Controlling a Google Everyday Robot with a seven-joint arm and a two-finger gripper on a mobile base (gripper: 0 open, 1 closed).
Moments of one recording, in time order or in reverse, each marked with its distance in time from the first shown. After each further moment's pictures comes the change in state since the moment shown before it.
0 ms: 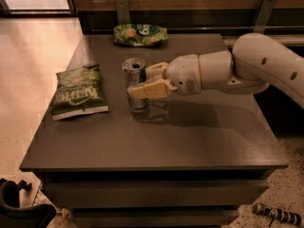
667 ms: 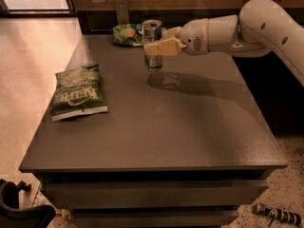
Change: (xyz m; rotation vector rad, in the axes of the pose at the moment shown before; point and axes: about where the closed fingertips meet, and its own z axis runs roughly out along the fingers) arm -0.030 -0.138 -0.034 0.176 -0.006 0.058
